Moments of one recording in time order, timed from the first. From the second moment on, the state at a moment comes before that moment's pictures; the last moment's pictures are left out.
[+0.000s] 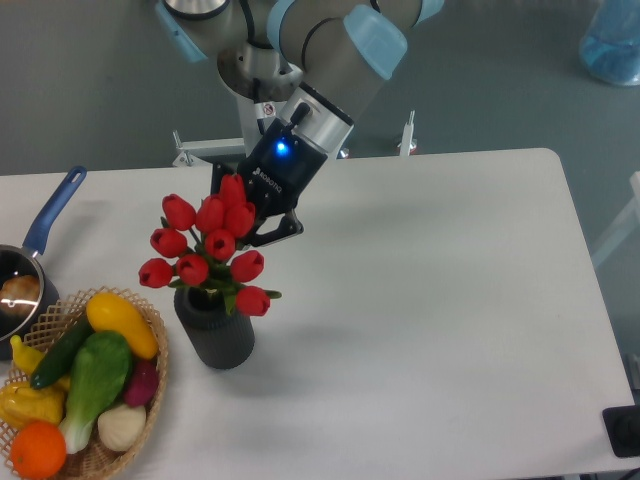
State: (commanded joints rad) arm 2.58 -1.59 -1.93 -0.81 0.54 1.02
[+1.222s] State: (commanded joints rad) arm 2.64 -1.50 -1.89 -0.81 0.39 0.85
